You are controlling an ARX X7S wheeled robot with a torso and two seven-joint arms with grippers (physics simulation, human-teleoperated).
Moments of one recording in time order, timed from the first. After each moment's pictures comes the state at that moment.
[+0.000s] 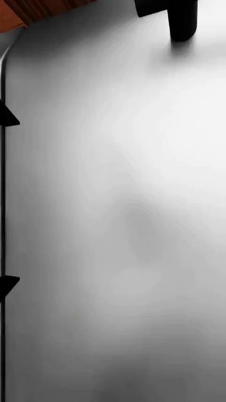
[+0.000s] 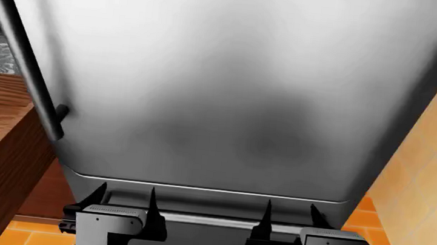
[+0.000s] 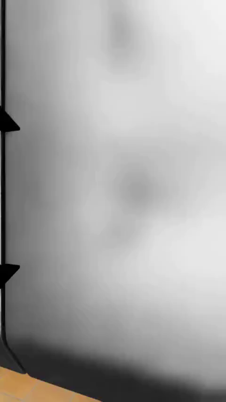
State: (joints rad) left arm 0.00 0.00 0.00 0.00 0.00 0.00 0.00; right arm 0.00 0.00 0.00 0.00 0.00 0.00 0.00
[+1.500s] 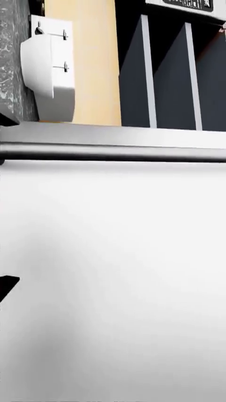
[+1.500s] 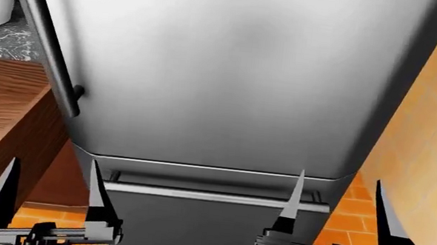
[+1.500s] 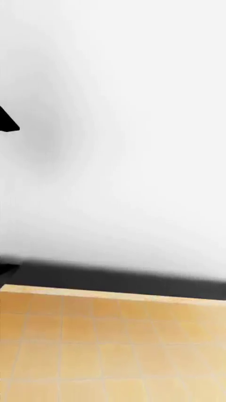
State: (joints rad) left arm 0.21 -0.14 -0.01 0.32 -0.01 0.46 -0.18; right arm -0.21 0.14 -0.20 -0.62 -0.28 -0.10 0.34
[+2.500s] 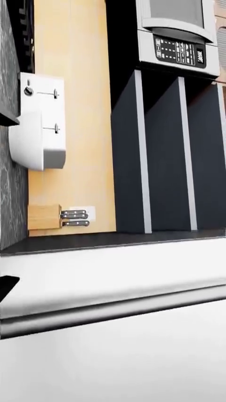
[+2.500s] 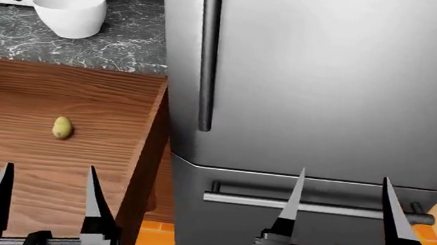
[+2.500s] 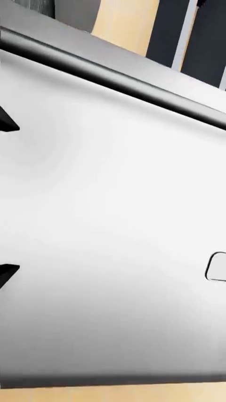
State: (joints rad) left arm 0.25 -0.18 0.03 0.34 -0.01 0.53 -0.22; right arm -0.21 0.17 -0.24 -0.70 -0.33 -0.04 0.37
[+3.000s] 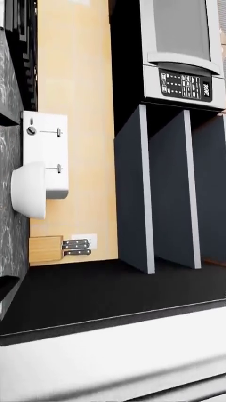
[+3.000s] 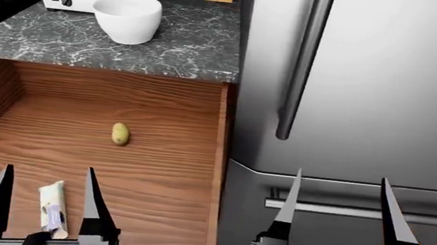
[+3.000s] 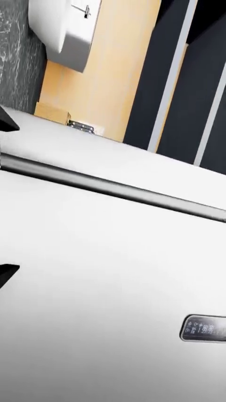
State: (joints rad) left arm 0.25 -0.20 0.04 0.33 -0.03 0.55 -0.24; right arm -0.22 0.18 -0.27 -0.74 -0.36 -0.01 0.38
